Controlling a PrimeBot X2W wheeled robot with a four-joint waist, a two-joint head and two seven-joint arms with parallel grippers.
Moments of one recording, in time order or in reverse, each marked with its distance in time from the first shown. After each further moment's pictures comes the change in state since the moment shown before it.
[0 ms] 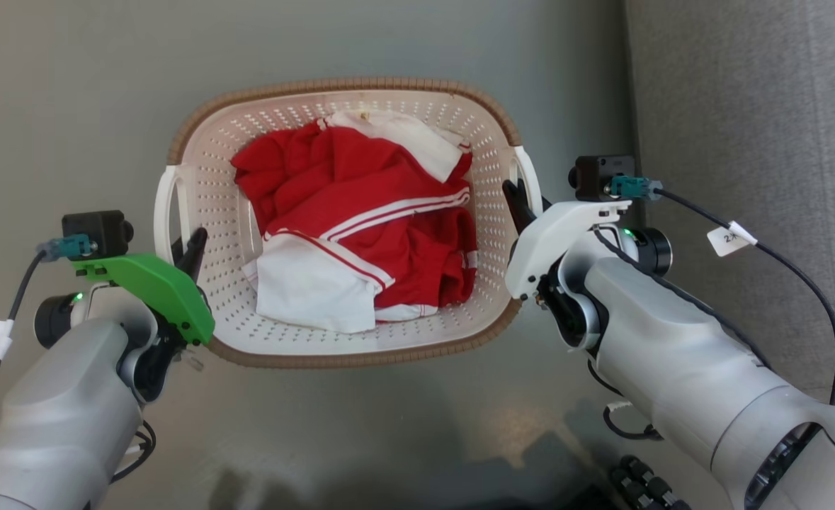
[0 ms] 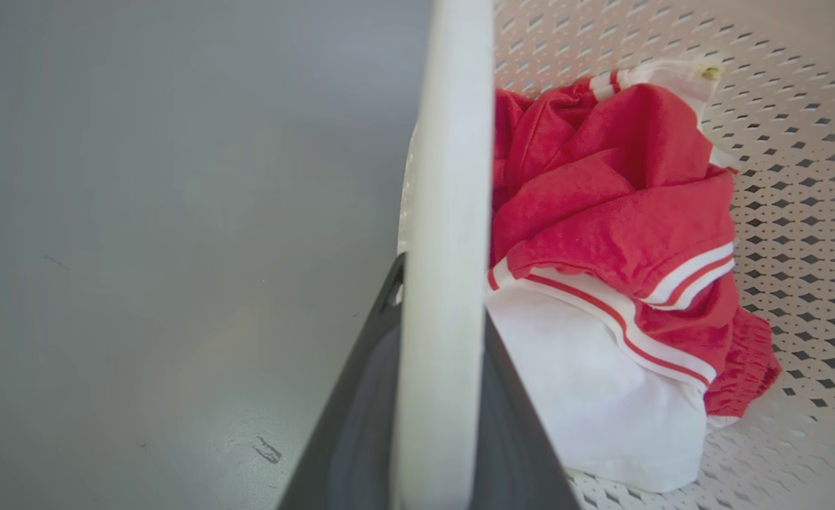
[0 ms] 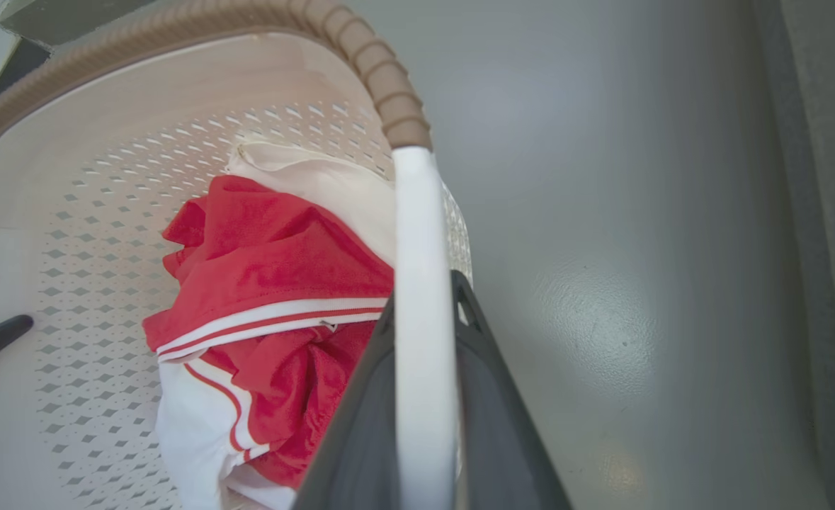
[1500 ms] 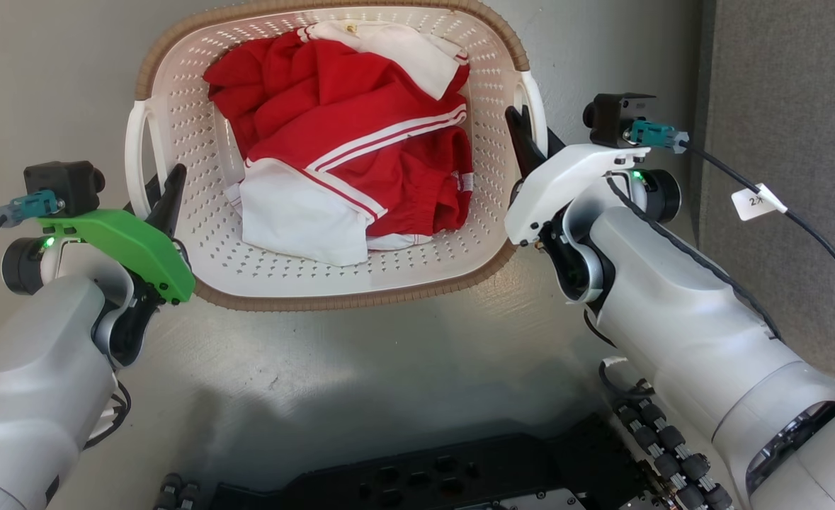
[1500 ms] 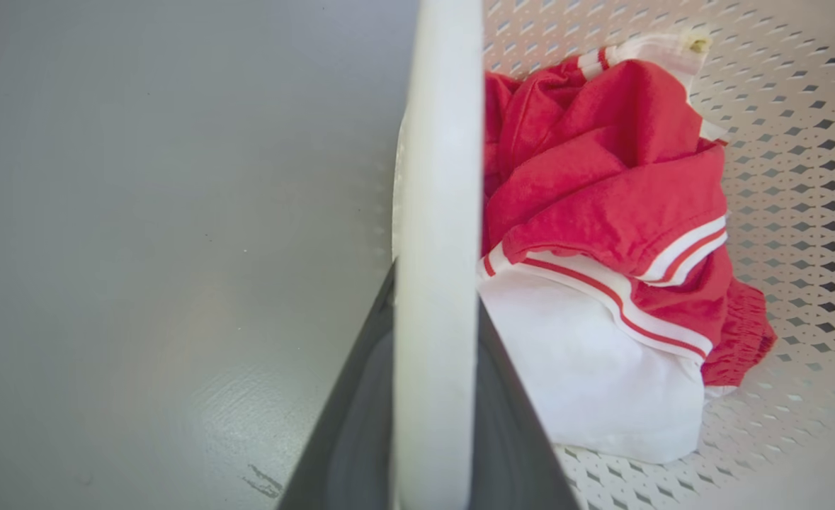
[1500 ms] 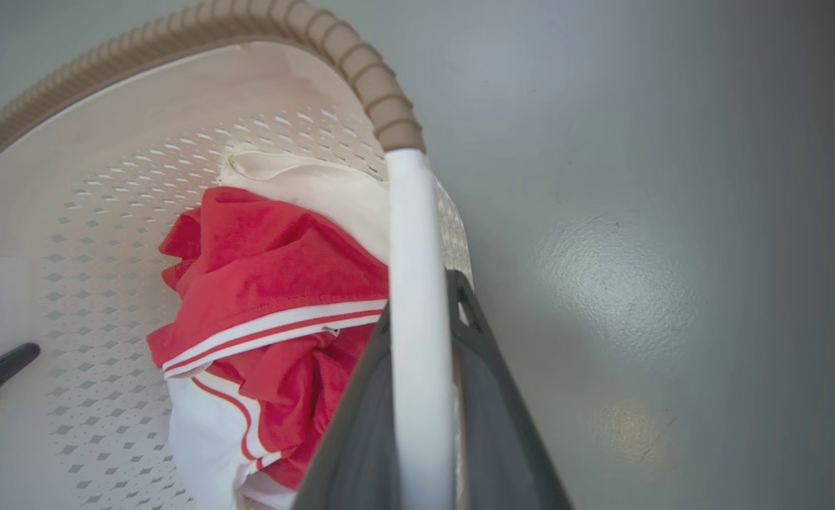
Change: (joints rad) left arm -0.079 0.071 -0.034 -0.091 0.031 0.000 -0.090; right arm -0.044 -0.002 -0.179 -0.098 -0.151 -0.027 -0.019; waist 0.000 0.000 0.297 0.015
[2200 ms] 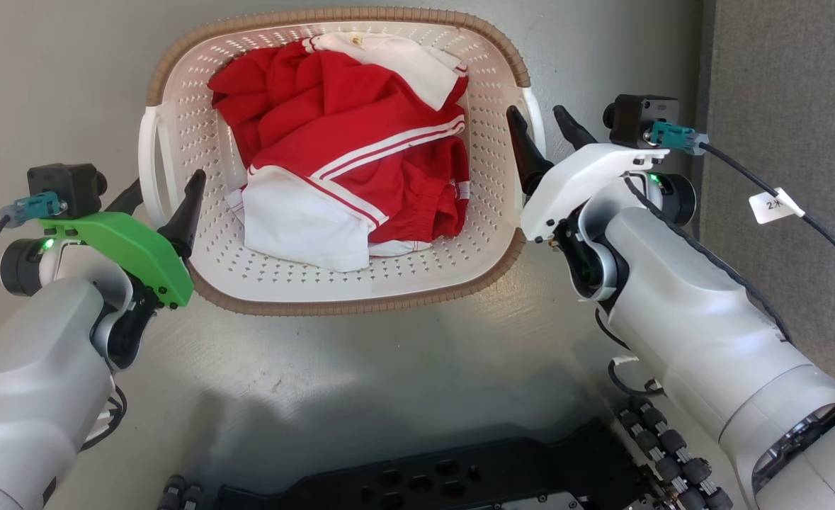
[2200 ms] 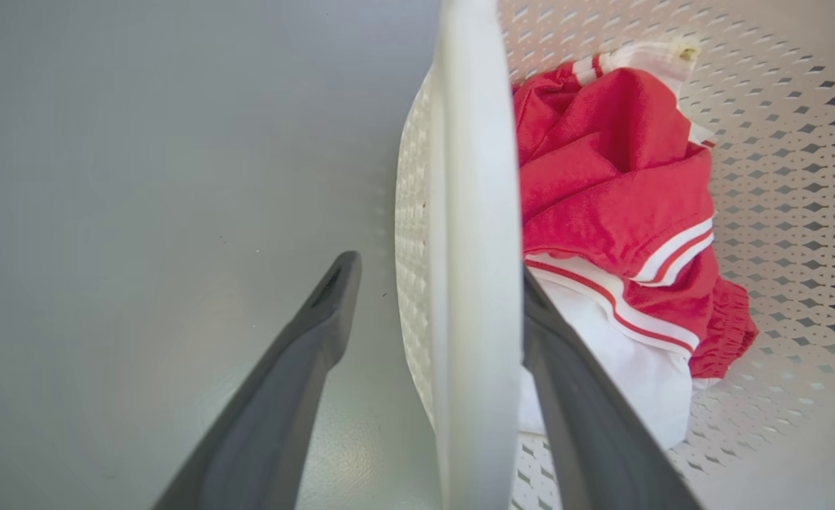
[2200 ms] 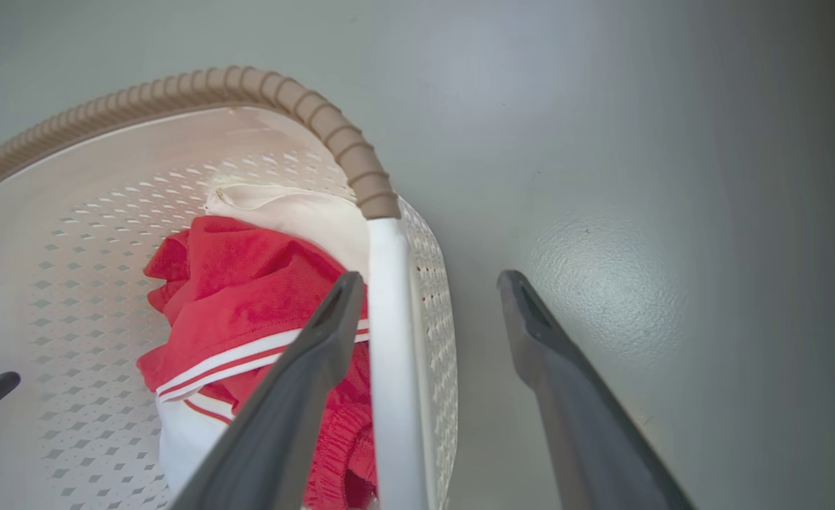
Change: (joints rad) left arm -0.006 0.005 -0.019 0.003 0.000 -0.001 0.002; right arm 0.015 -0.009 -0.049 0.016 -0.012 0.001 -0.002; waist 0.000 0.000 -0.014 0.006
